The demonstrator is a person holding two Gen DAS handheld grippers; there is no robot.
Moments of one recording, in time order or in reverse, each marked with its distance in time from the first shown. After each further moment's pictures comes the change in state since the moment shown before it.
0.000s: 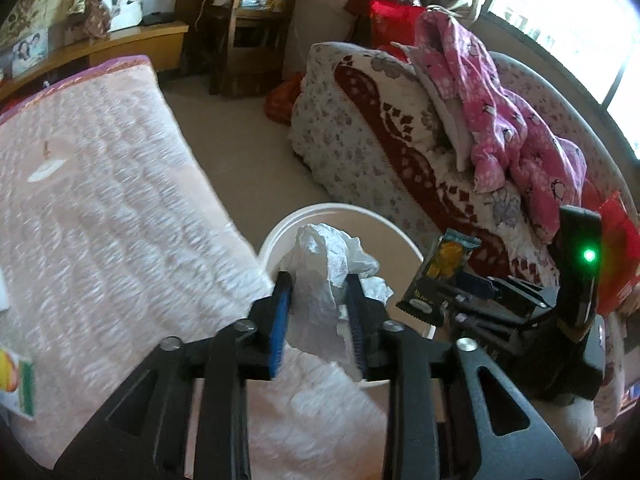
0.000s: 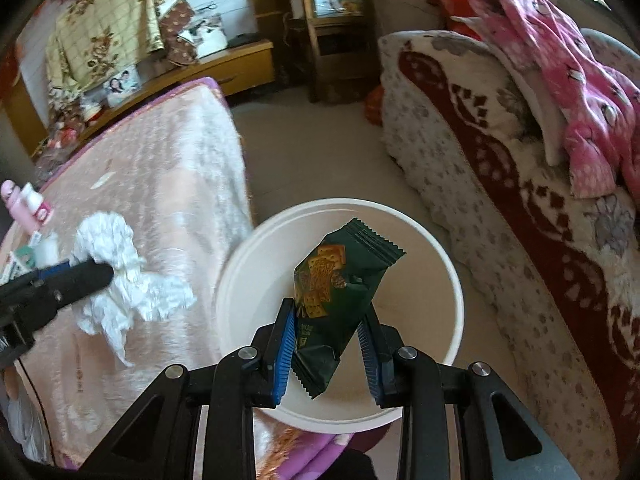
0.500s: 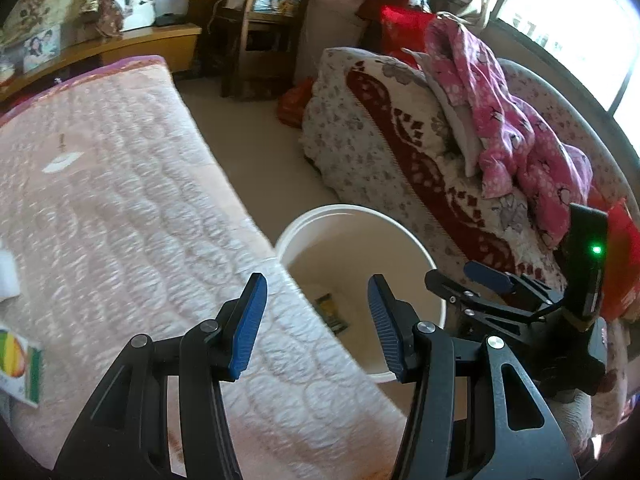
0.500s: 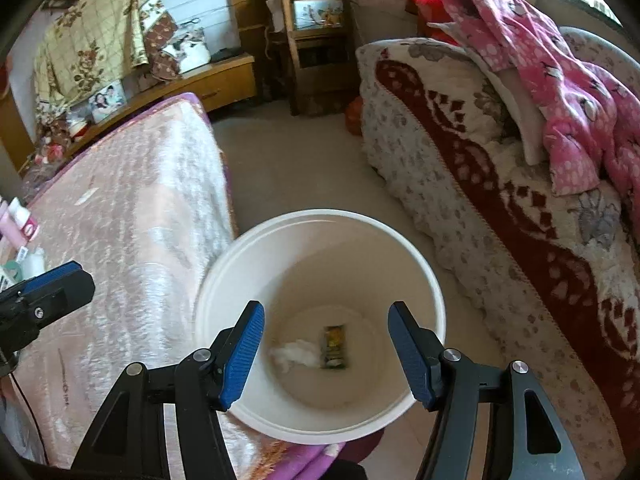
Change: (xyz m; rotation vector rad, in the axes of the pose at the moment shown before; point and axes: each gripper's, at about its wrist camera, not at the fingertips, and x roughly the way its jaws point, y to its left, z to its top) left arm -0.012 0.012 -0.009 -0.031 -0.016 0.053; right arm -0.005 -0.002 0.000 0.025 -0.061 0.010
